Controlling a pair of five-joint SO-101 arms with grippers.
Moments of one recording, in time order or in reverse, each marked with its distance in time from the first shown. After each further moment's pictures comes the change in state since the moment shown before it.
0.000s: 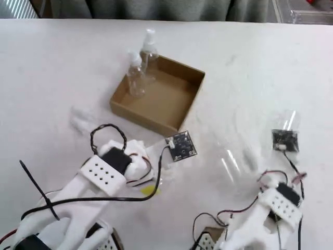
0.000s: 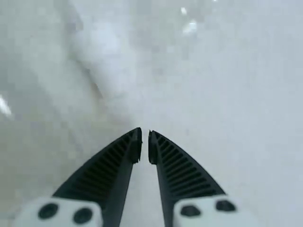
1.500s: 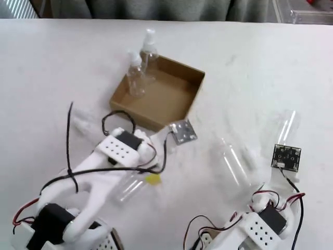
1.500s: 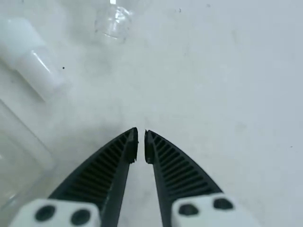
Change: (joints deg) left arm -3.7 20.1 -7.9 -7.4 0.2; right arm 4.7 -33.6 16.4 6.0 0.1
